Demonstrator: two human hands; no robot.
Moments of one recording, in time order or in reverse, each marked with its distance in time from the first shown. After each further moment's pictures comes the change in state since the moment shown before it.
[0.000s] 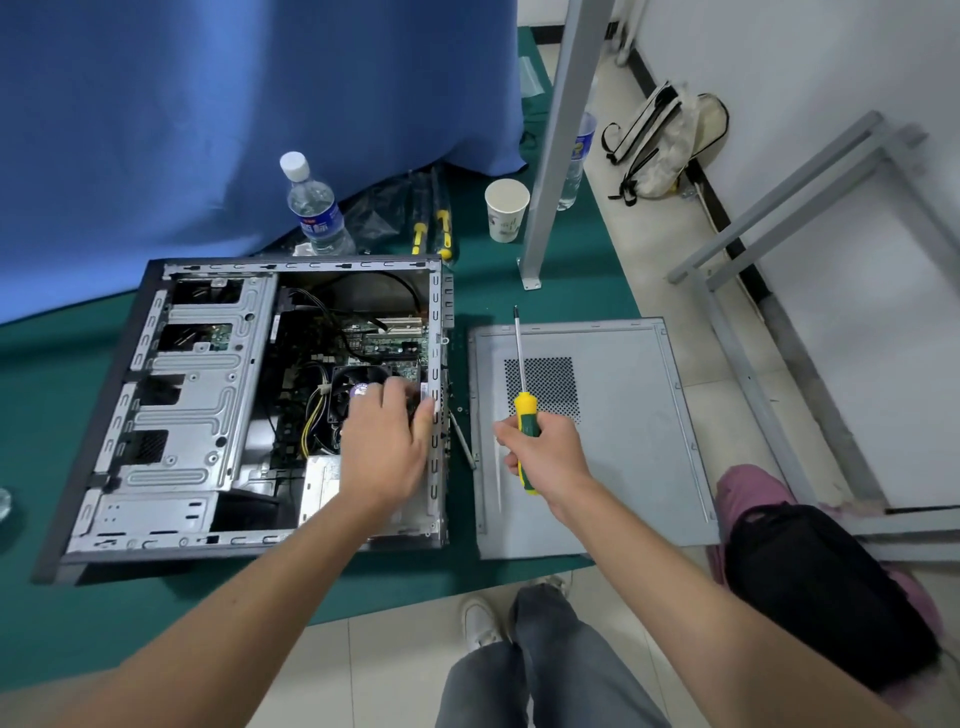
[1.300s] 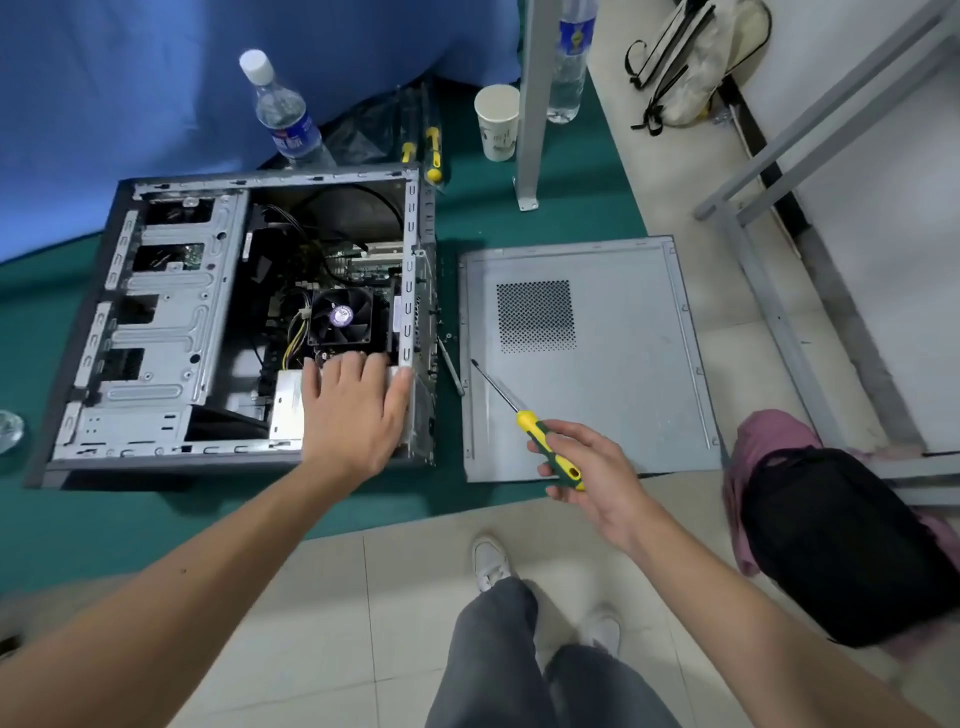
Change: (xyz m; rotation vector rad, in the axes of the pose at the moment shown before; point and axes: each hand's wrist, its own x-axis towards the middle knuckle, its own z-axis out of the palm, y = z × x) left_hand -0.048 -0.023 0.033 0.335 0.001 0.037; right_hand -0.038 0.108 -0.067 0.430 -0.198 0.245
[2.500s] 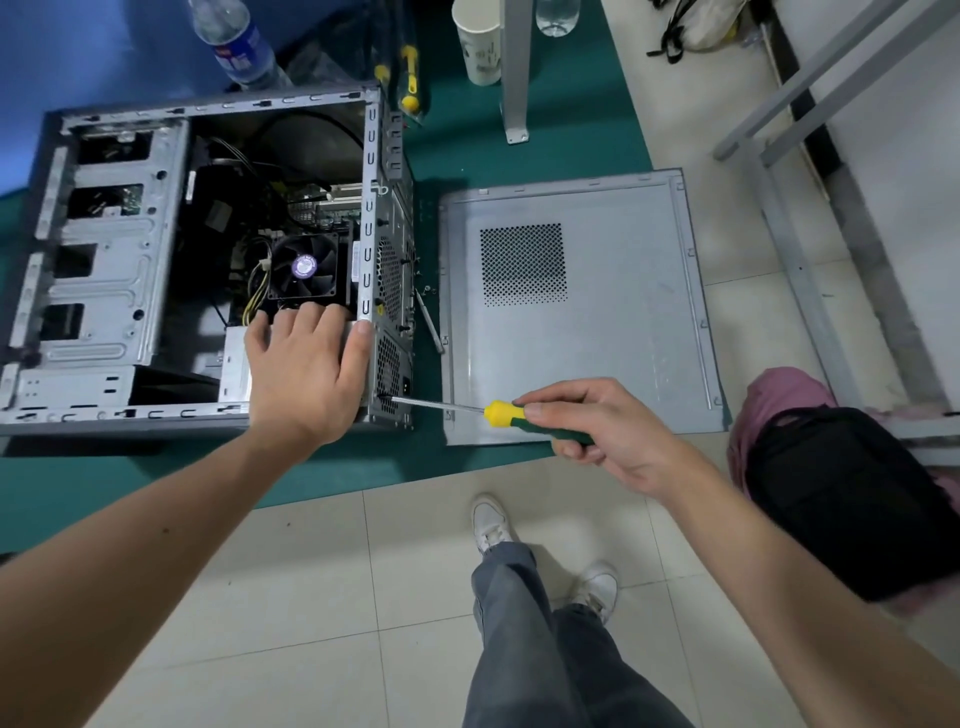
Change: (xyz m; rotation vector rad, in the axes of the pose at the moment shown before) left_hand 0.000 -0.001 0.006 0.010 0.083 0.006; right_hand 0.005 -0.029 -0.028 -0.266 -0.362 -0.048
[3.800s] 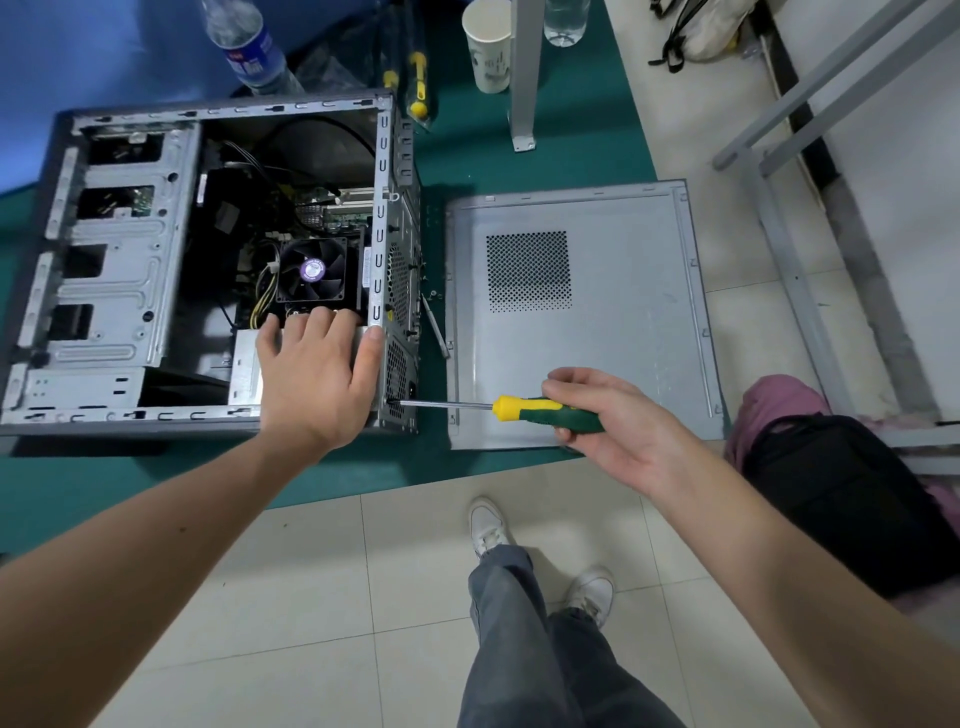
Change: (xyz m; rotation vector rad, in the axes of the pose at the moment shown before) left_hand -0.001 0.000 -0.001 0.018 -0.030 -0.009; right_hand 0.003 -0.015 0.012 0.327 0.246 0.106
